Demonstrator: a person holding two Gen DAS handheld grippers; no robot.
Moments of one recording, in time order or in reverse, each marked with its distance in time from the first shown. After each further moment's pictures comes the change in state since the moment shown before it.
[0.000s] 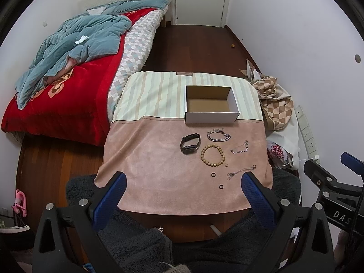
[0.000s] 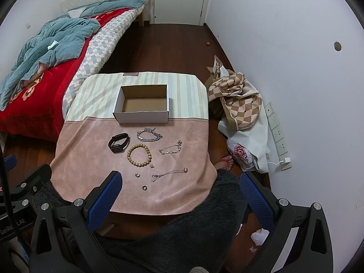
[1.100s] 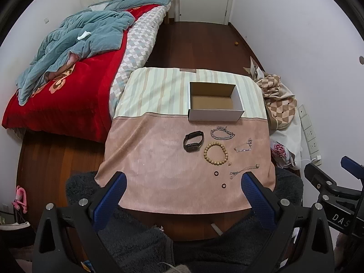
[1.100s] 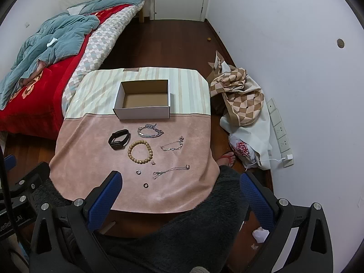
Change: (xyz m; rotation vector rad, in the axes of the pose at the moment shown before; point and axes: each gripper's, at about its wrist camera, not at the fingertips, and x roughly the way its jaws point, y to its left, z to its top) left arm 0.008 0.003 0.000 -0.016 0.019 0.010; right arm 0.009 0.005 -0.002 0.003 0.030 0.005
